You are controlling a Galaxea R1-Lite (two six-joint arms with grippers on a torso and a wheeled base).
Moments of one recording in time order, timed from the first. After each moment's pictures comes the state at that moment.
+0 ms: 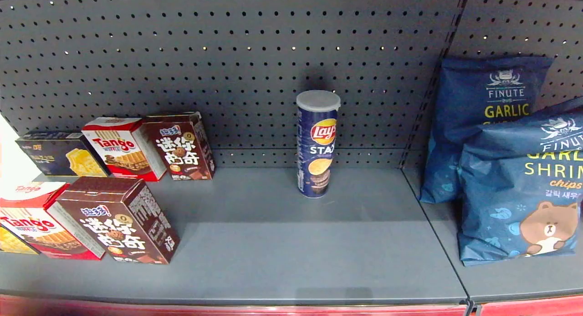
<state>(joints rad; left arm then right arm) 0.00 0.00 0.00 0.00 -0.04 0.01 0.00 0.00 0.00 0.00 -0.02 0.00</state>
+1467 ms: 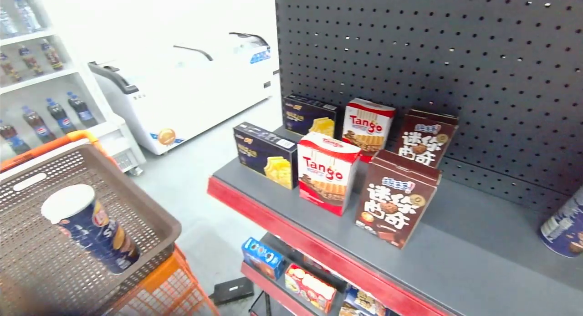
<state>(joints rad) 0.00 0.00 0.00 0.00 -0.04 0.01 0.00 0.00 0.00 0.00 -0.02 0.00</state>
